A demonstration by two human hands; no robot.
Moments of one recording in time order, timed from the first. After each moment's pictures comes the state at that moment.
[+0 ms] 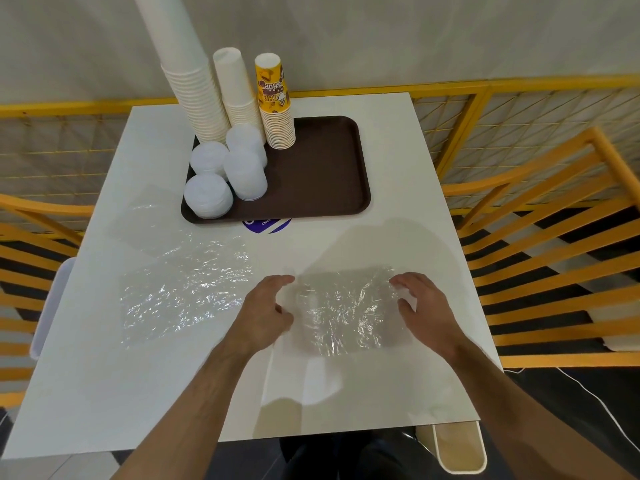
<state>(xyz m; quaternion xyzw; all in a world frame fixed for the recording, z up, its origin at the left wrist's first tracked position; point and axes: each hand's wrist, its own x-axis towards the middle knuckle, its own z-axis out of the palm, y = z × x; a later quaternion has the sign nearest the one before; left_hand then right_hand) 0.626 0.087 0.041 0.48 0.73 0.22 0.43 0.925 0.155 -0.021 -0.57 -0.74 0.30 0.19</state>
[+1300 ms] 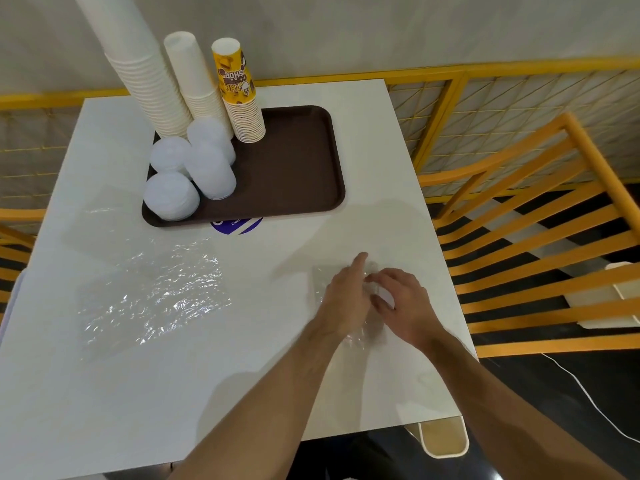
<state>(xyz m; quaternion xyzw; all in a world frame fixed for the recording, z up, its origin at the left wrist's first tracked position) 0.775 0.154 0.032 0.57 0.65 0.18 0.46 0.932 0.165 -0.030 -0.57 -0.77 0.25 0.13</state>
